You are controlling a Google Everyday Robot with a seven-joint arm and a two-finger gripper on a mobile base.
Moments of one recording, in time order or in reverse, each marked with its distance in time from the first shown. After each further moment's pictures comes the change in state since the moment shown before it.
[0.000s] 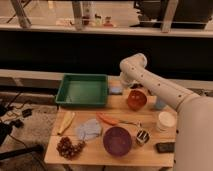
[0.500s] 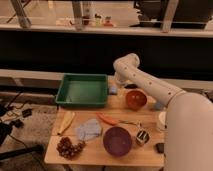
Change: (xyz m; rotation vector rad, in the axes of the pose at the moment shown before) arm -0.022 -0.017 0.019 -0.006 0.005 0.040
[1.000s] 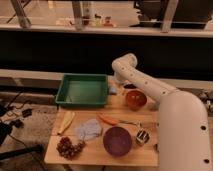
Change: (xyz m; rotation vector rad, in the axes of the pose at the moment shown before) arm 0.011 -0.011 0.020 0.000 0.041 0.088
